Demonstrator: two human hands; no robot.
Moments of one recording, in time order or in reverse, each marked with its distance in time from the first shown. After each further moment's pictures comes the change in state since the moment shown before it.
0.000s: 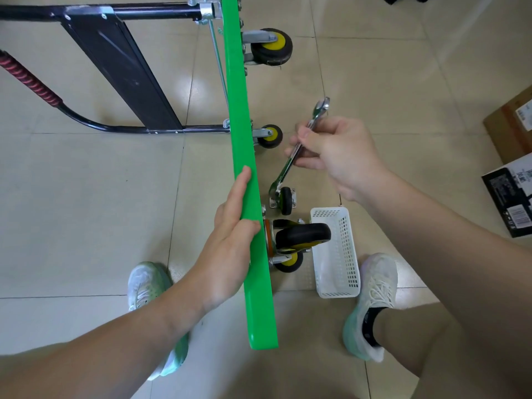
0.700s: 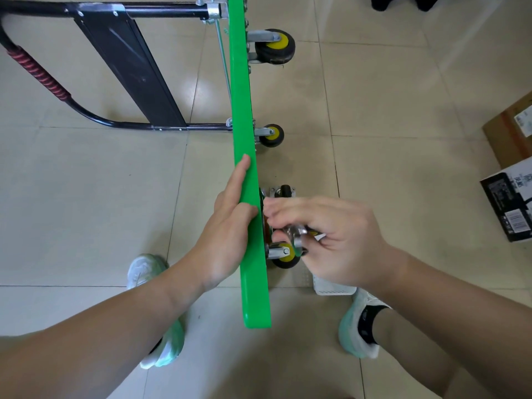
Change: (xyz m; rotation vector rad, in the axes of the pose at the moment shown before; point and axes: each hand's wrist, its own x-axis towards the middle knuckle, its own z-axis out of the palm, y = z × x) left_hand 0.002 -0.004 0.002 0.047 0.077 0.070; right_hand -0.099 0.059 -0.013 -0.544 -0.294 -1.046
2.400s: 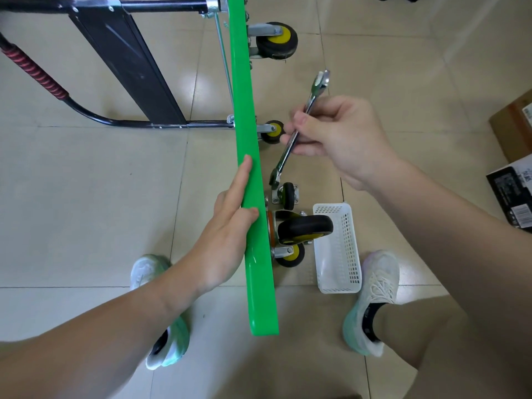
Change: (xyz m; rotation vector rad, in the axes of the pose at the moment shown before) left_hand 0.003 -0.011 -0.013 -0.007 -0.135 -0.007; right_hand 0.102 0.036 -0.023 0.538 0.198 0.900
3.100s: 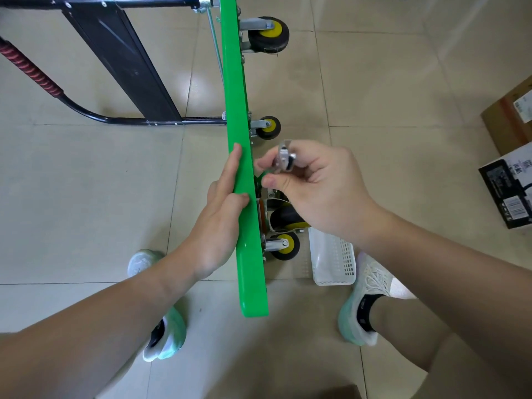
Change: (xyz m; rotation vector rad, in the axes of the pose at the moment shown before) left_hand 0.004 -0.007 0.006 -0.048 0.090 0.034; right_hand -0.061 0.045 0.011 -0.247 -0.097 -0.426
